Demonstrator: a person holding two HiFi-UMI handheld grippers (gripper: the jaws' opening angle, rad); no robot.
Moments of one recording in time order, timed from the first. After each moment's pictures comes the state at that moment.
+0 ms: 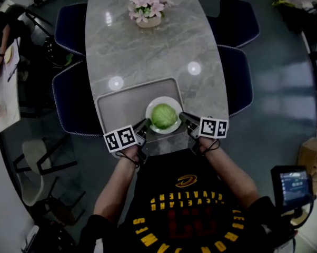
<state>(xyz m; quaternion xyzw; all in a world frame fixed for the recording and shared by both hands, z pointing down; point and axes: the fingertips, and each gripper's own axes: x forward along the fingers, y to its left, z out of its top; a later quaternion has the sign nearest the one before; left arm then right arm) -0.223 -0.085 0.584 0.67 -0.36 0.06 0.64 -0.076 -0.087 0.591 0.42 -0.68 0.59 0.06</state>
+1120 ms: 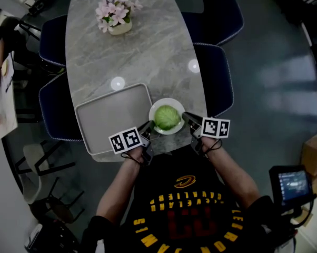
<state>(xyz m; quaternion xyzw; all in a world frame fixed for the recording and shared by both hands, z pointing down) -0.071 -0.075 0.592 0.66 -0.37 0.09 0.65 0.076 -0.083 0.598 0.43 -0.67 0.60 0.05</state>
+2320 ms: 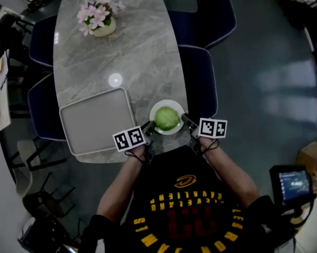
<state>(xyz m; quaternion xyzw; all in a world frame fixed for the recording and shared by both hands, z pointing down) 0.027 -0.081 0.637 0.65 -0.39 0.12 0.64 0.174 -0.092 0.642 0.42 -0.67 0.60 0.09</state>
